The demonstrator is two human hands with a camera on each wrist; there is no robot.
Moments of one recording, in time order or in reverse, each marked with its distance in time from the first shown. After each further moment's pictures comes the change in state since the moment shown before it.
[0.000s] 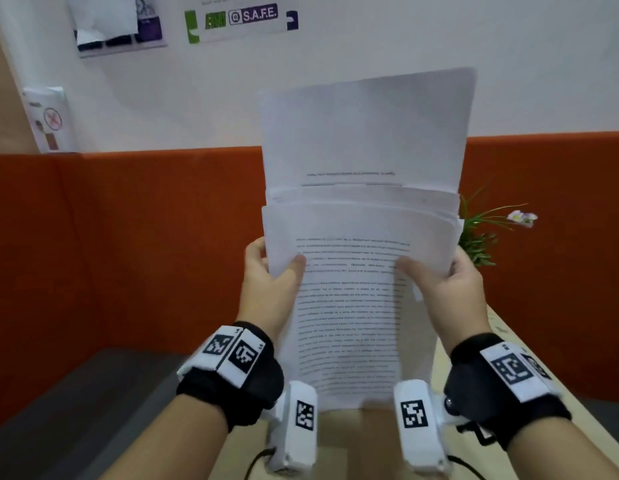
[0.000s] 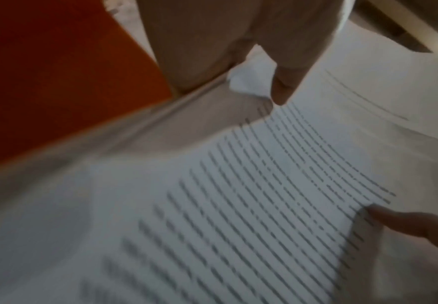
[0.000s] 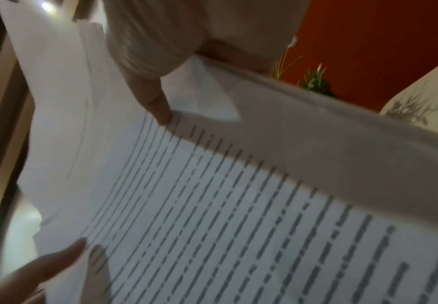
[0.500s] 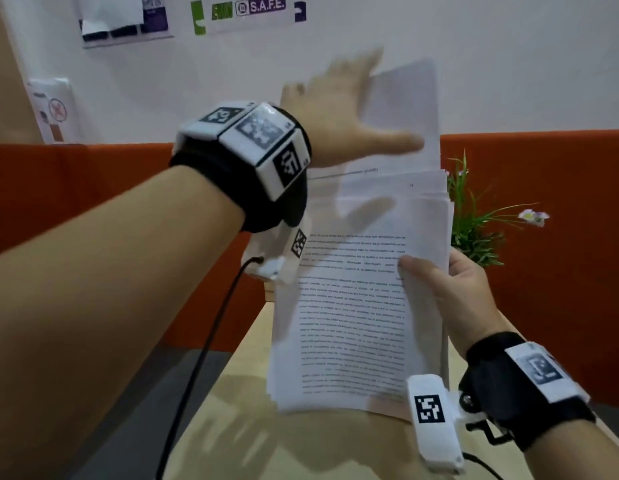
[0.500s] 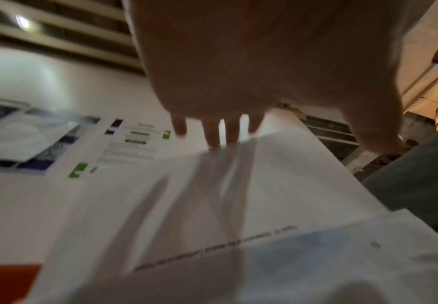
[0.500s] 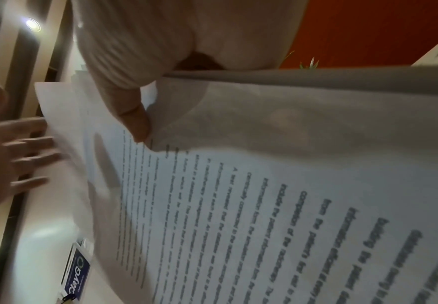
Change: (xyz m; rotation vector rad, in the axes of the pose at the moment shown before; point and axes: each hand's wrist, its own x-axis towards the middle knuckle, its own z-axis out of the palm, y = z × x) left_hand 0.041 0.161 0.034 1.106 -0.303 0.717; right_hand 0.002 -0.005 -0.001 0.144 -0.208 0.123
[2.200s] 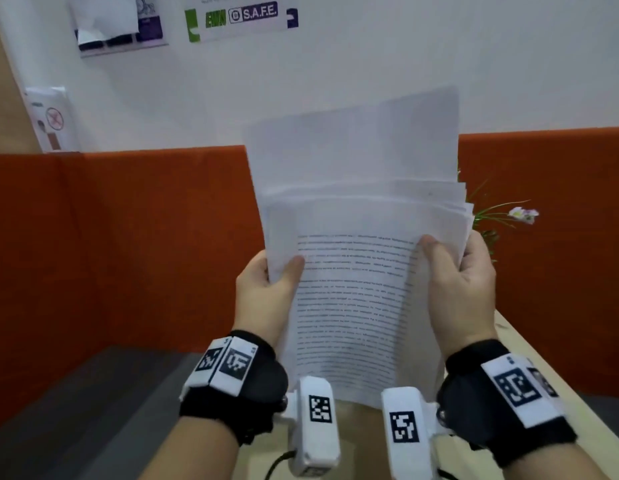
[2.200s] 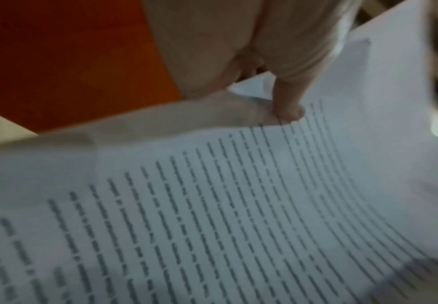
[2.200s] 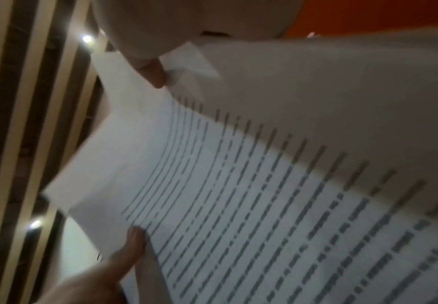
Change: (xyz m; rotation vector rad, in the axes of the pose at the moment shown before) left_hand -0.123 -0.041 0.129 -1.164 0.358 -0.637; right_hand -0.017 -0.016 0.017 -0.035 0.268 -0.238
